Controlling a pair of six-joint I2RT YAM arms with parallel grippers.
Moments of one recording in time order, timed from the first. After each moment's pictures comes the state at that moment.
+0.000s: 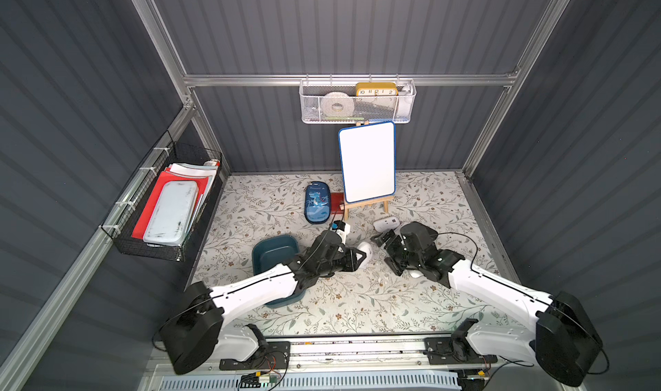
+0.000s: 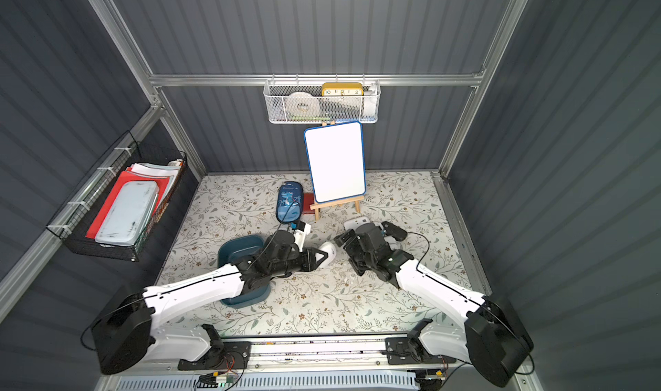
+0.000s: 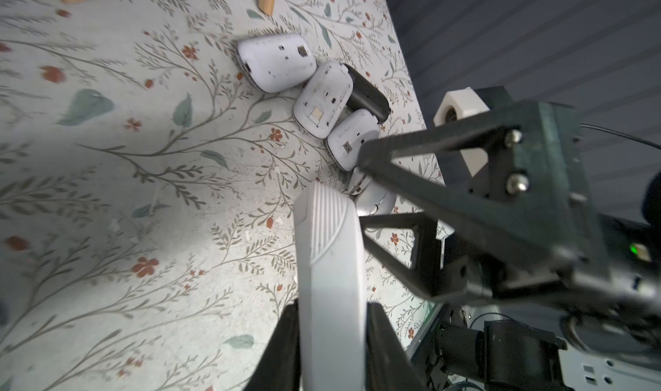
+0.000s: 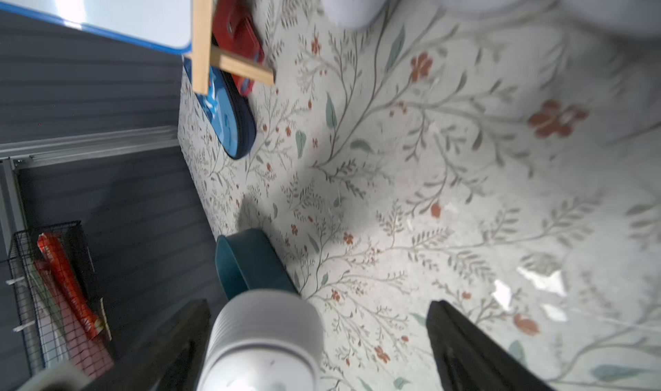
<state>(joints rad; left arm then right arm) -0.89 1.27 0.75 -0.02 0.16 -0.76 0.56 1.19 0.71 -0.23 -0.07 1.31</state>
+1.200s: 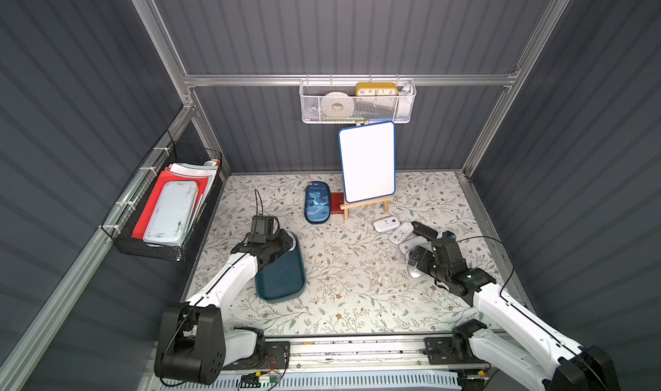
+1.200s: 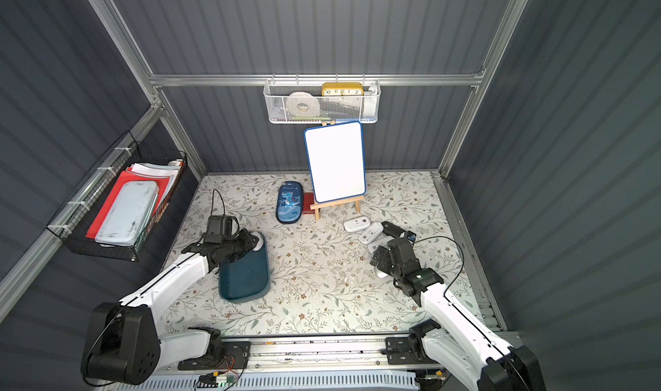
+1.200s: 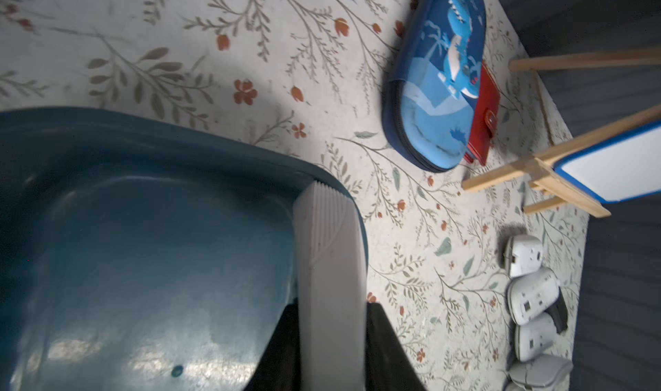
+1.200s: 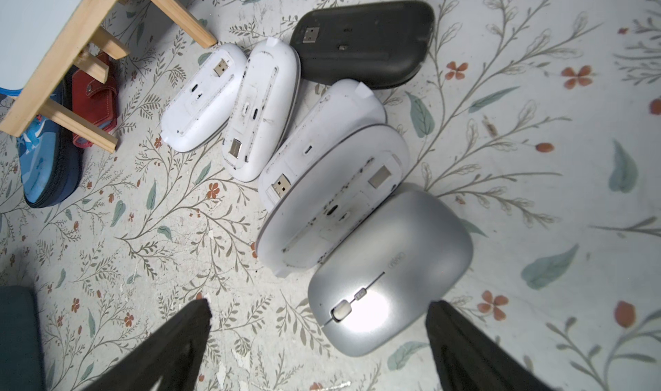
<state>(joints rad) -0.16 1.28 0.73 -0.30 0.24 -0.68 0.34 0.92 0.48 -0.40 0.15 0.76</state>
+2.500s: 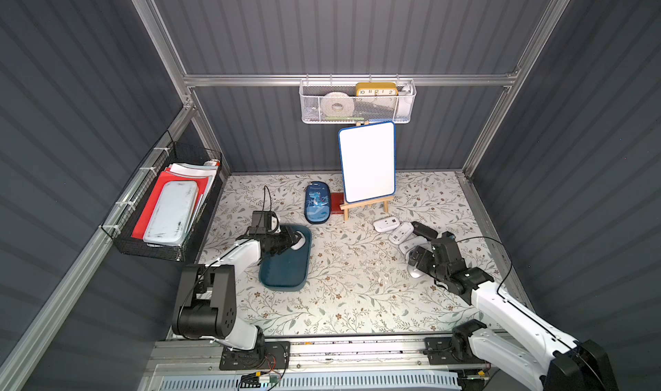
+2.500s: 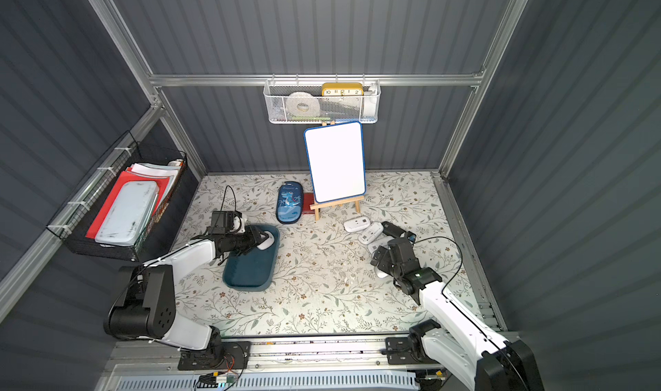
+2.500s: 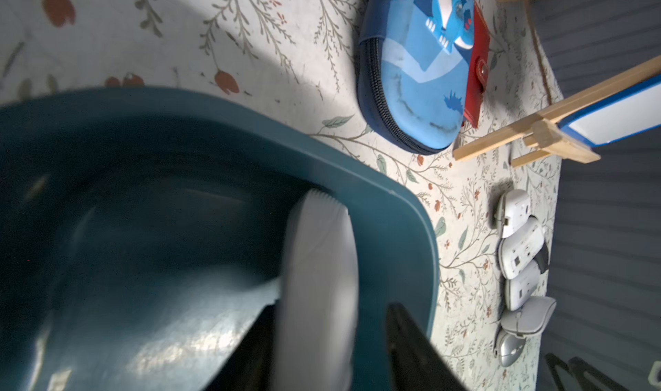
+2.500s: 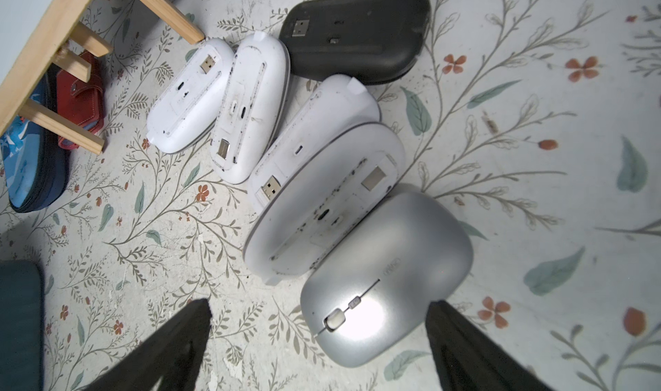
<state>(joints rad) -0.09 1.54 0.80 -0.20 0.46 -0.52 0.32 0.95 0.47 -0.37 0.13 0.76</state>
